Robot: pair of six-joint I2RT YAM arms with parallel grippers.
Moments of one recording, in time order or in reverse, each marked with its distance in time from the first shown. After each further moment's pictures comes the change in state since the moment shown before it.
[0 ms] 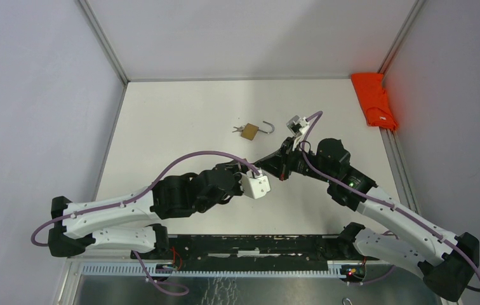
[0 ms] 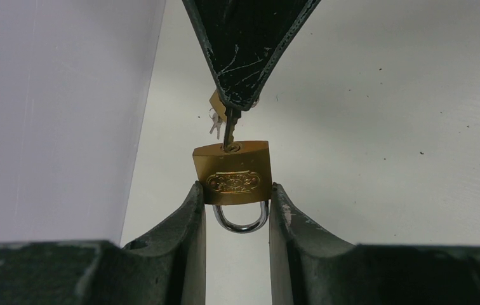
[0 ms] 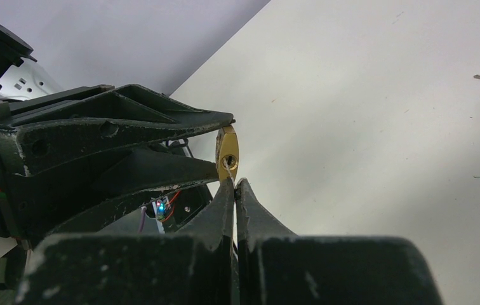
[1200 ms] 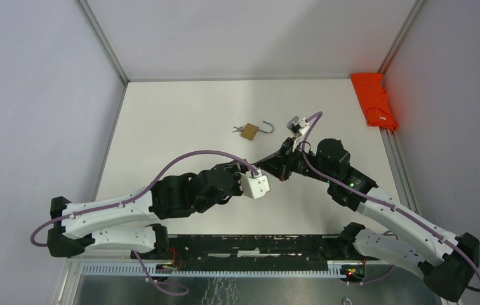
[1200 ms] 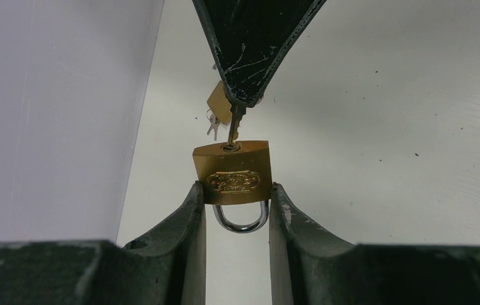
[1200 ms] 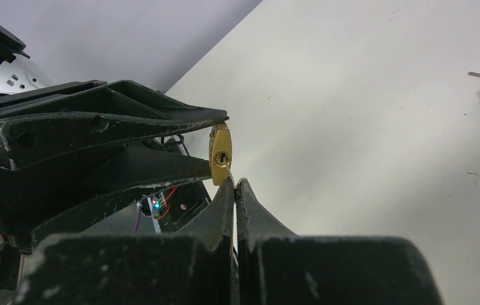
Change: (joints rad) left arm 0.000 -0.008 0.000 -0.004 0.011 -0.011; right arm 0.002 -0.003 0.000 -0.018 0.007 -0.014
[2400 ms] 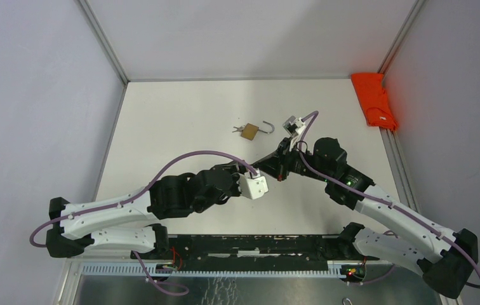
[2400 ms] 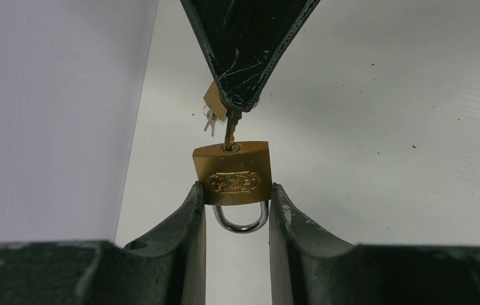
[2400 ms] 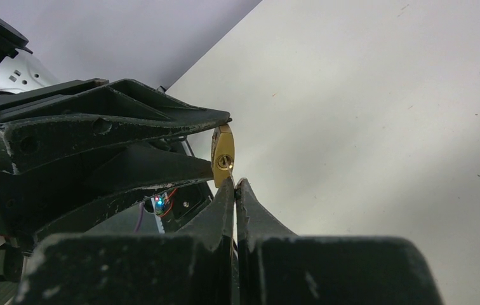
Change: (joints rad) left arm 0.002 -0.010 0.000 -0.025 0.017 -0.002; right arm 0.015 0.026 0.011 0.006 -0.005 0.000
